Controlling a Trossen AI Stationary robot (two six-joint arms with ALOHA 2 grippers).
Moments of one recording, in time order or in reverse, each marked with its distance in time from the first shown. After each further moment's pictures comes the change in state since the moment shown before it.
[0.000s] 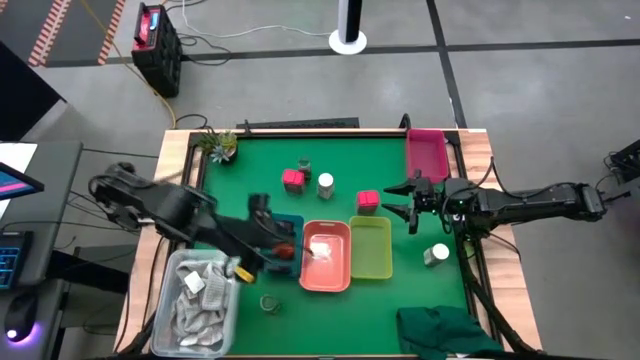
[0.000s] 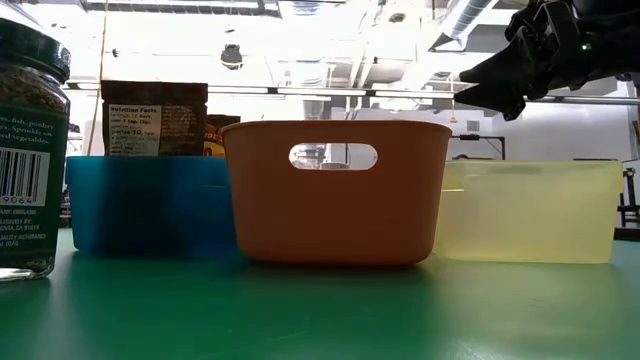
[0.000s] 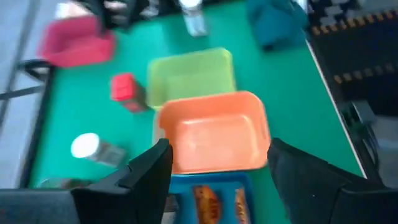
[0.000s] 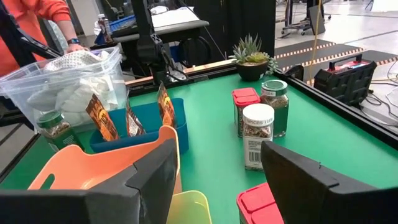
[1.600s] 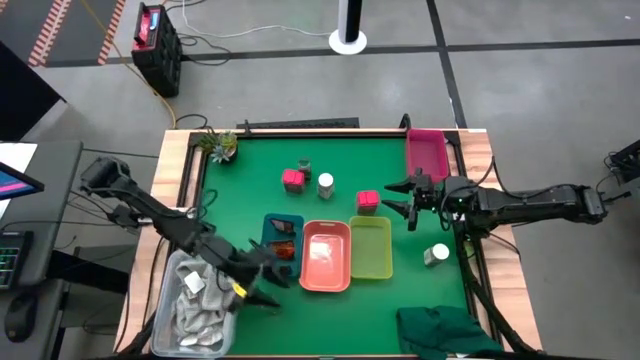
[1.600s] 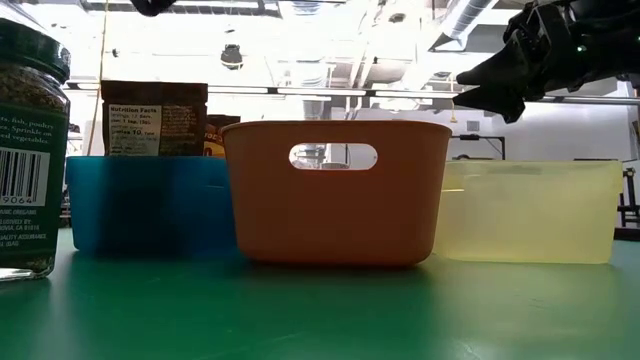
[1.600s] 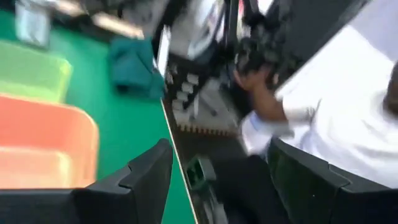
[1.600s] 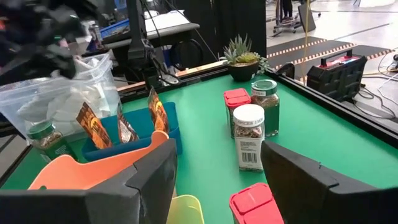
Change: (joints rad) left arm -0.091 -0.217 -1.047 1.428 0.365 -0.399; right arm -0.033 0.000 0.000 0.004 0.000 0.035
